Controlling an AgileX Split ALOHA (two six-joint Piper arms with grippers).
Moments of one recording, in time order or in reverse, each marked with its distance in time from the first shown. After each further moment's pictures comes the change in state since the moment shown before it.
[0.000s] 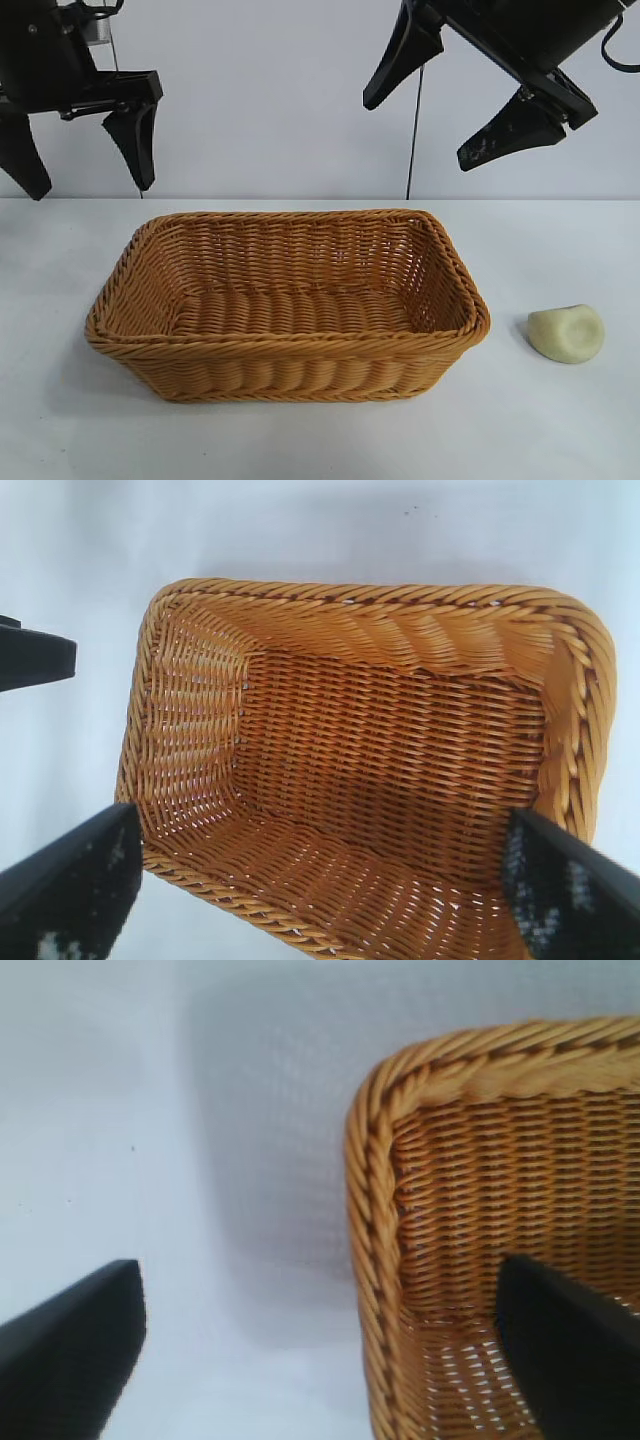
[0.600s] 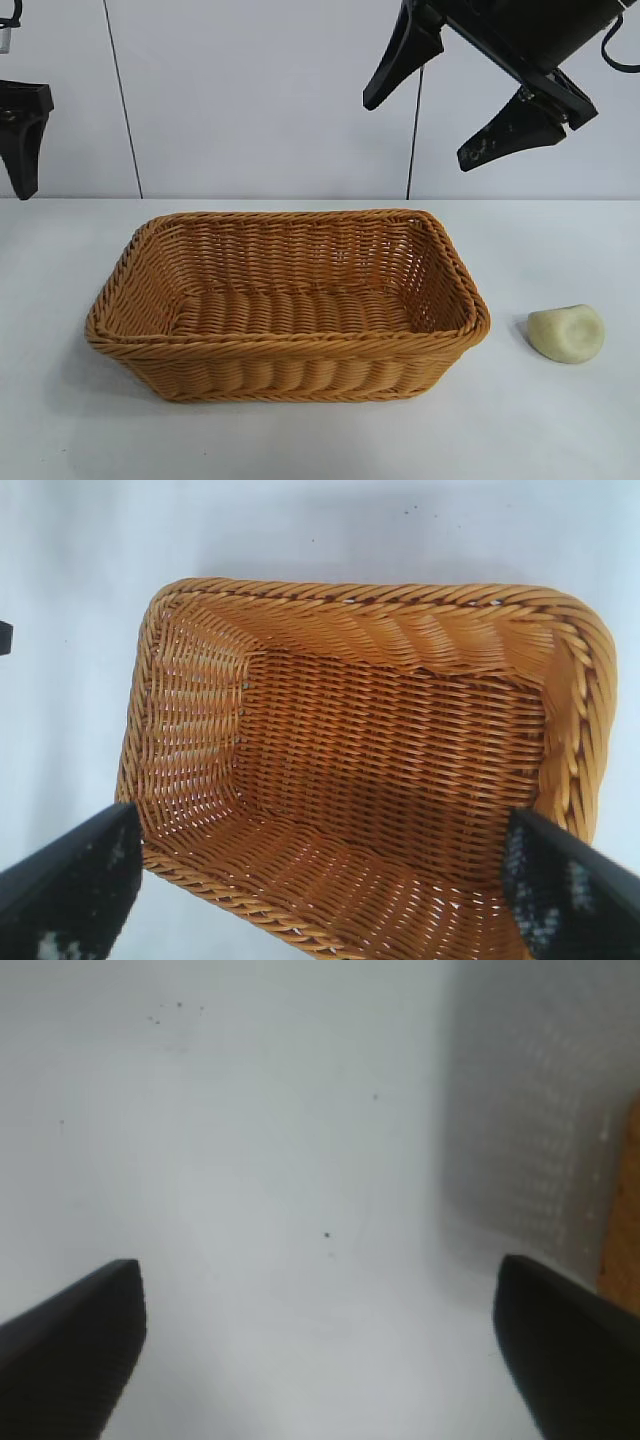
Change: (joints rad) left arm 0.152 -0.015 0.001 0.130 0.116 0.046; right arm 0.000 0.000 0.000 0.000 0.000 0.000
